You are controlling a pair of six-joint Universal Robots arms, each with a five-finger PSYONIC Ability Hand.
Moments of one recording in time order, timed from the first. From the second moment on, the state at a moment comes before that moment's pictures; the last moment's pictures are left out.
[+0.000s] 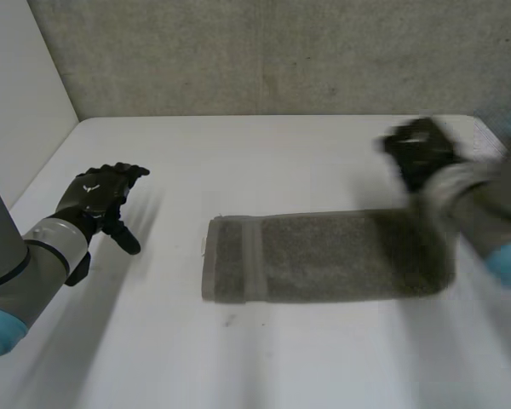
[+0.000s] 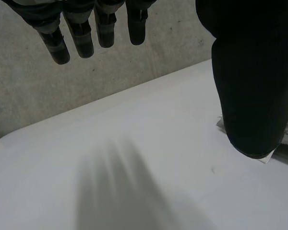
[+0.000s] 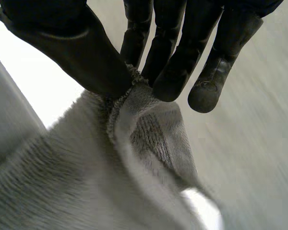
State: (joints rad) left arm 4.52 -1.86 -1.75 3.38 -1.40 3.24; right arm 1.88 -1.09 1.33 -0.09 1.41 2.48; left_hand 0.18 0.17 0.17 0.17 0.03; right_hand 1.34 1.31 1.33 1.34 1.16
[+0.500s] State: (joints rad) left arm 4.50 -1.86 -1.77 3.37 -1.40 3.24; right arm 2.39 -0.92 1.26 -0.10 1.51 2.54; left_hand 0.18 0.17 0.17 0.17 0.03; right_hand 0.24 0.25 0.25 0.26 0.05
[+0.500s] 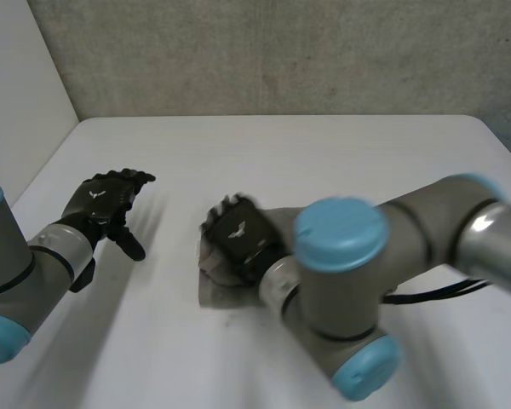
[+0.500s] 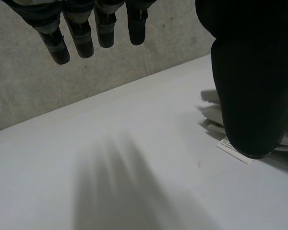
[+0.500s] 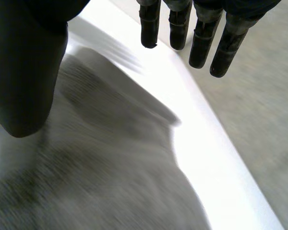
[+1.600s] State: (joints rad) left arm 4.41 -1.76 -1.76 3.37 -1.53 3.24; right arm 2.40 -0.83 1.20 0.03 1.30 2.54; left_hand 0.18 0.17 0.17 0.17 0.03; right_hand 0.94 0.94 0.97 0.97 0.77
